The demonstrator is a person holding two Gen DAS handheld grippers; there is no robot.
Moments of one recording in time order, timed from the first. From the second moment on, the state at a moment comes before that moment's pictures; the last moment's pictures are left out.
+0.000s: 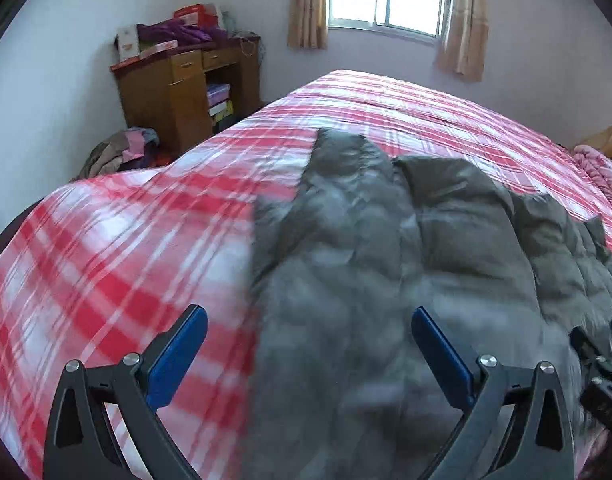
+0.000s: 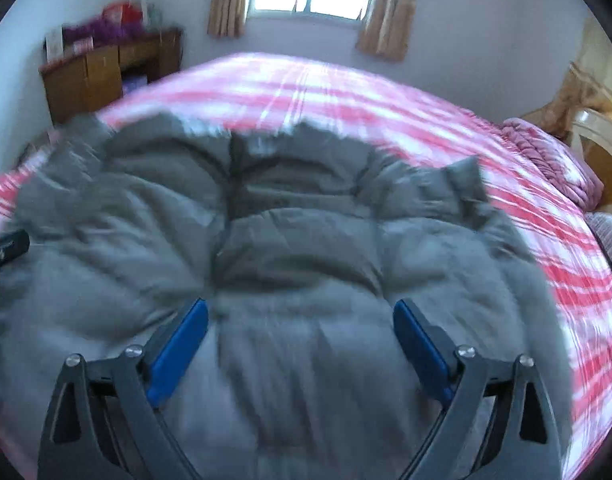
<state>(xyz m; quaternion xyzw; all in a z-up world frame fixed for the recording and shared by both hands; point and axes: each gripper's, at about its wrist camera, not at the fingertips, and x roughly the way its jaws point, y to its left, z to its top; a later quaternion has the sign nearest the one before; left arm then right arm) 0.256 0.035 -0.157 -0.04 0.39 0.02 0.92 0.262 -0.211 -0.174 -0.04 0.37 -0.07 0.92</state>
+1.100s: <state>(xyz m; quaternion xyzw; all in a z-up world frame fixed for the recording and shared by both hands) 0.229 0.060 -0.180 -0.23 0.40 -0.15 0.88 0.195 -0.202 -0.210 -0.09 0.37 -0.07 0.92</state>
